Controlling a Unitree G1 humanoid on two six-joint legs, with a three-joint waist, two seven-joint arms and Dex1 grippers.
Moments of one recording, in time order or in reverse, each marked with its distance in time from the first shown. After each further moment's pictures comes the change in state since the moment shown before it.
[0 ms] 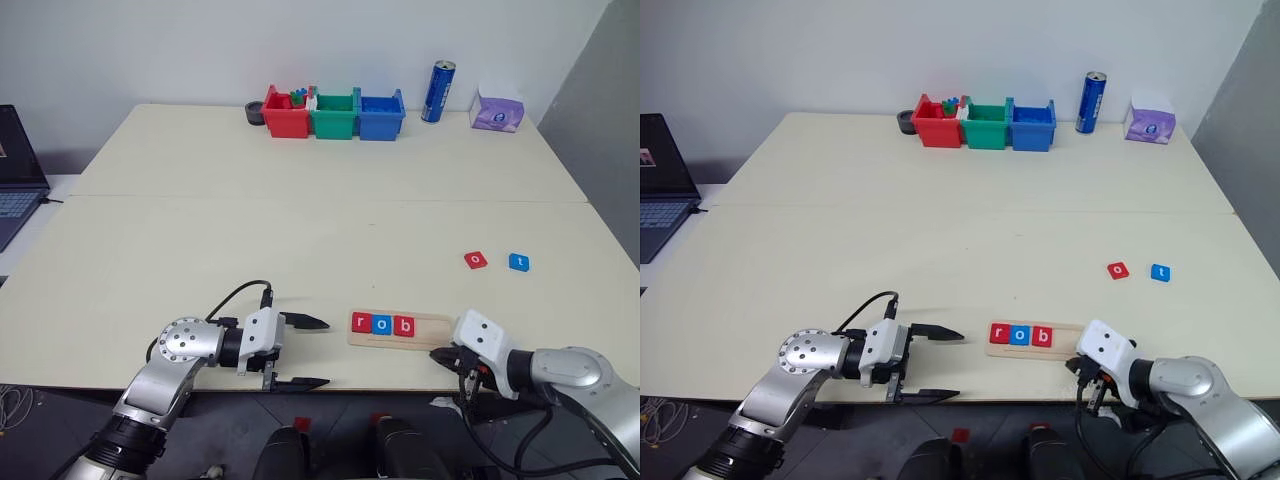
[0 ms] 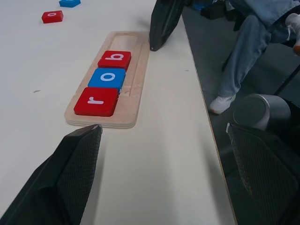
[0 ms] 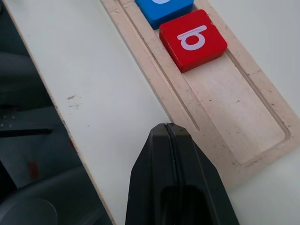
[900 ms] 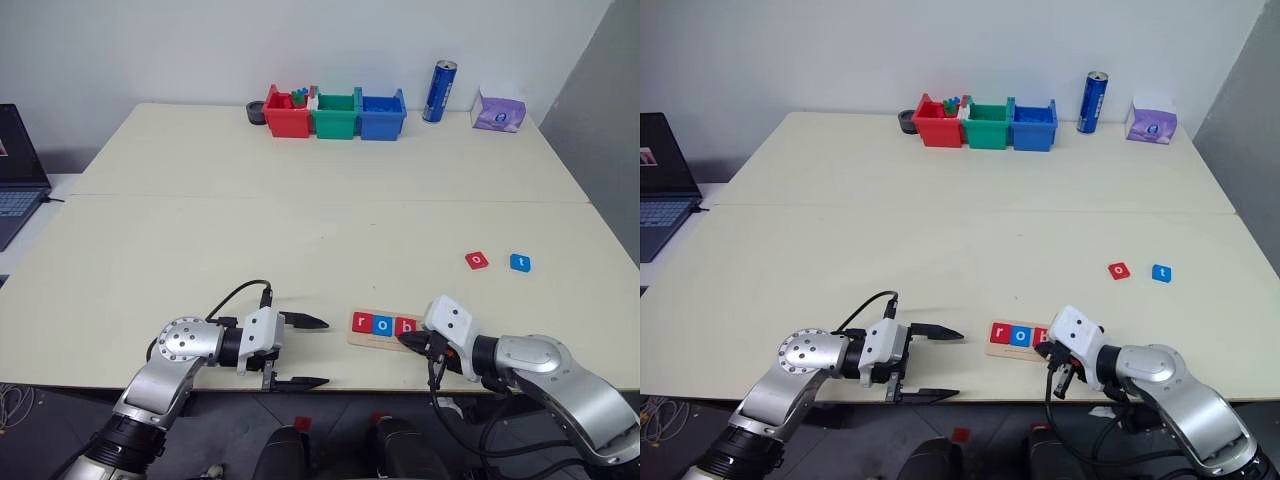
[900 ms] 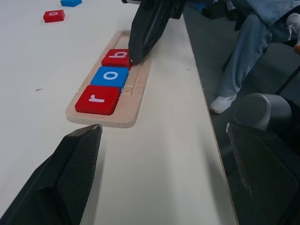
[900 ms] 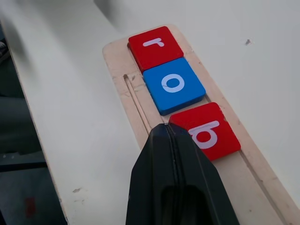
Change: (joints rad) left arm -0.002 0.001 0.001 0.004 0.000 -0.004 0.000; right arm -0.146 0.149 0.117 0.041 -0.009 -0.006 -0.045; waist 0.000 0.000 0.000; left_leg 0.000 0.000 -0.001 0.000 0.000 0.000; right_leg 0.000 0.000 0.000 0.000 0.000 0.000
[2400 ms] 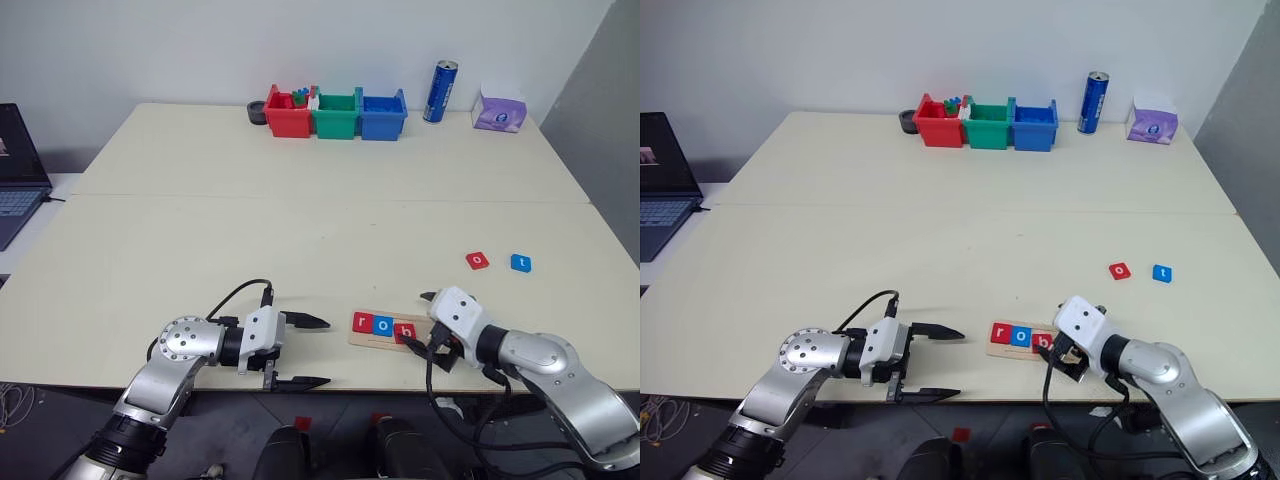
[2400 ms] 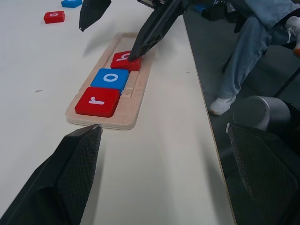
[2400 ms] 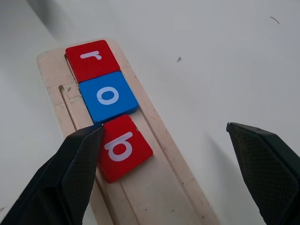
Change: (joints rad) left arm -0.001 -0.003 0.000 -0.012 -0.004 0.021 0.004; right arm 0.020 0.038 -0.030 -0.030 -0.141 -0.049 -0.100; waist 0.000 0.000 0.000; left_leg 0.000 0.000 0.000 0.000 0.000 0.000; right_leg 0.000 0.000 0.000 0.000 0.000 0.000
